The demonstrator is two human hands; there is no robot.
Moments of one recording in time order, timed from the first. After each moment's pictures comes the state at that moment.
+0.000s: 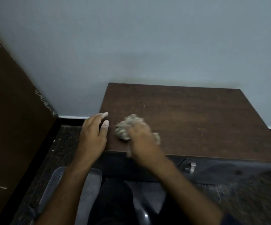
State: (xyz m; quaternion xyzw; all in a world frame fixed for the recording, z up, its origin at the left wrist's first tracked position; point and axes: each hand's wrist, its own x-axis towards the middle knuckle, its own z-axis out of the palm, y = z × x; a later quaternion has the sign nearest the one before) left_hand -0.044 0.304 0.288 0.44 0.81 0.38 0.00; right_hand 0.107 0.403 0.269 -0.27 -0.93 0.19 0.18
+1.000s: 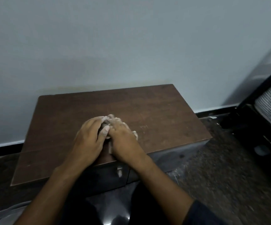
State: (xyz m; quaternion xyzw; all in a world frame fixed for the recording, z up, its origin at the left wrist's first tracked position) left_hand 0.054 0.410 0.289 0.64 0.70 0.32 0.10; right_hand 0.189 0.463 0.278 -0.40 -0.88 0.18 0.20
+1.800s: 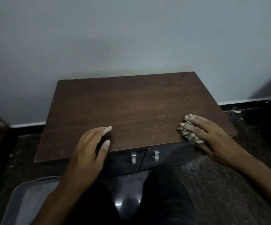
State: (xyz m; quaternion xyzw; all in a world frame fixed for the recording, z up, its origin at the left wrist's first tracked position) left_hand 0.060 0.319 0.286 0.59 0.70 0.38 0.10; right_hand 0.407 0.521 0.286 -0.27 -0.96 0.05 0.09
